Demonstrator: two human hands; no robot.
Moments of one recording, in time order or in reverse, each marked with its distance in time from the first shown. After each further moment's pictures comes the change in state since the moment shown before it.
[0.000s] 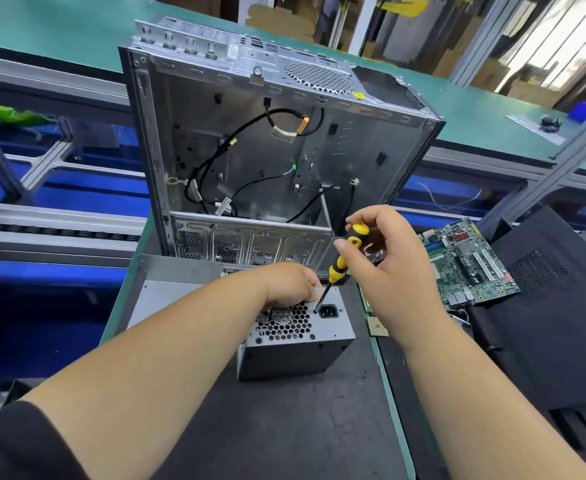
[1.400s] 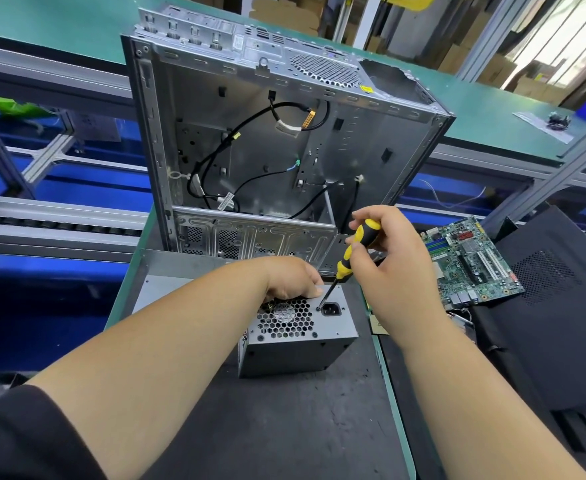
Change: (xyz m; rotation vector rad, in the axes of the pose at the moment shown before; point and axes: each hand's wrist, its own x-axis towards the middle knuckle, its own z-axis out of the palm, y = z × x) left_hand 0.010 -0.007 -0.008 0.057 -0.078 0.003; right_hand -0.003 -0.003 0.003 0.007 -0.017 0.095
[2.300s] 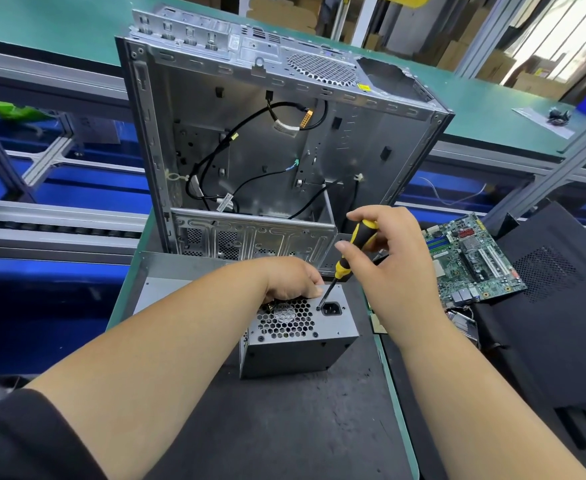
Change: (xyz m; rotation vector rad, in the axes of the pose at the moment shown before) left_hand 0.009 -0.004 -0.002 -0.010 -0.019 -0.002; right_hand 0.002 0.000 0.001 -0.121 0.070 -0.077
